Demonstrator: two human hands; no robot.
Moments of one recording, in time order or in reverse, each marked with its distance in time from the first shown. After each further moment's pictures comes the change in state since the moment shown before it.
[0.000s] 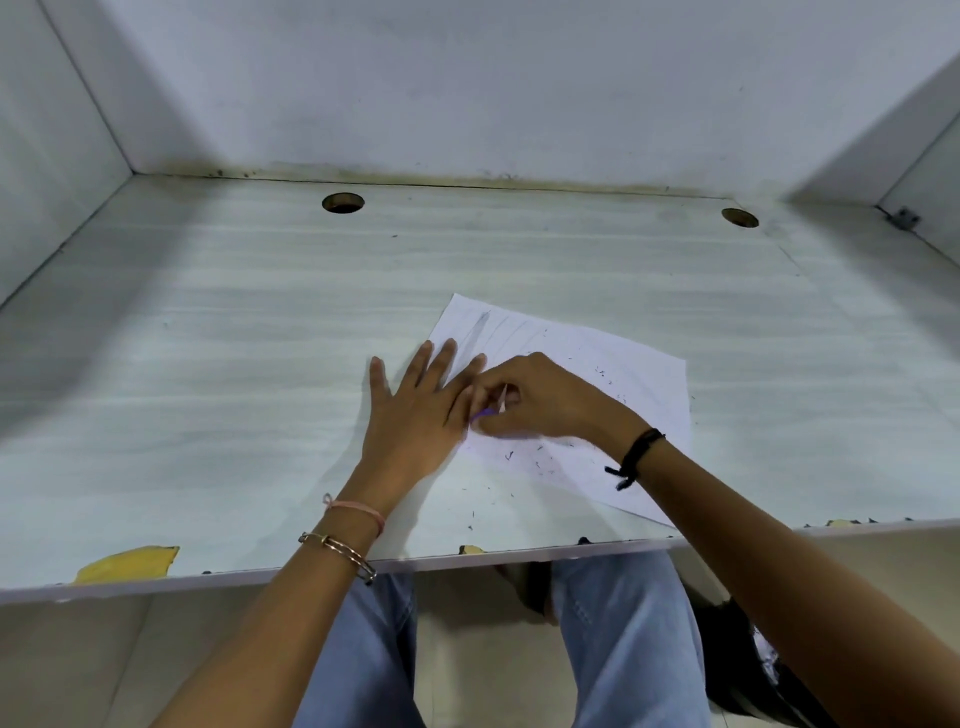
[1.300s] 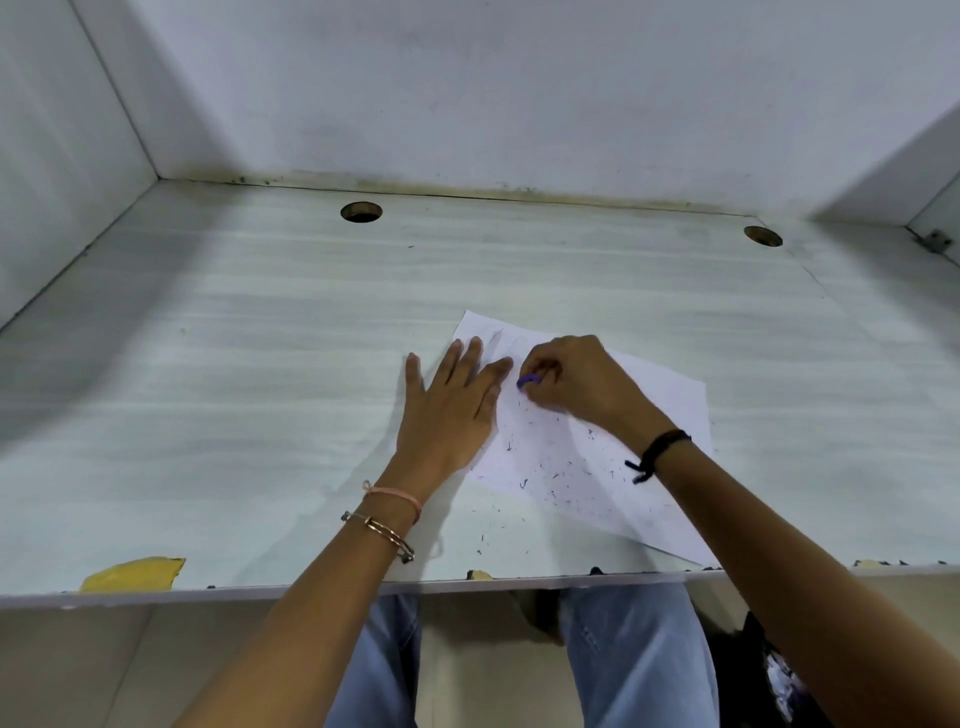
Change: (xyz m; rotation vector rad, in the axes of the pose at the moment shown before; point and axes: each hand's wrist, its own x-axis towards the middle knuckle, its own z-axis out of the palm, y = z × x) left_hand 0.029 0.011 0.005 -0.086 0.031 -0.054; right_hand 0.020 0.023 -0.019 0.017 0.244 0.120
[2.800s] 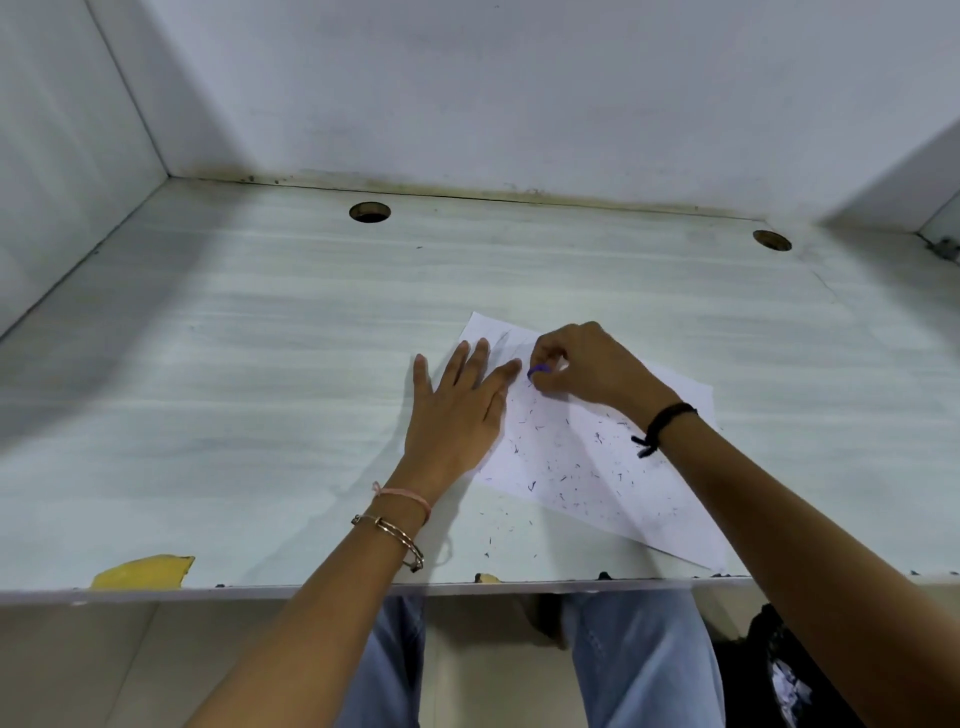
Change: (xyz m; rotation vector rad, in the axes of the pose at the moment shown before) left_hand -0.002 0.000 -0.004 -0.005 0.026 0.014; right_hand 0.024 0.009 -0.010 -0.126 -0.077 -0.037
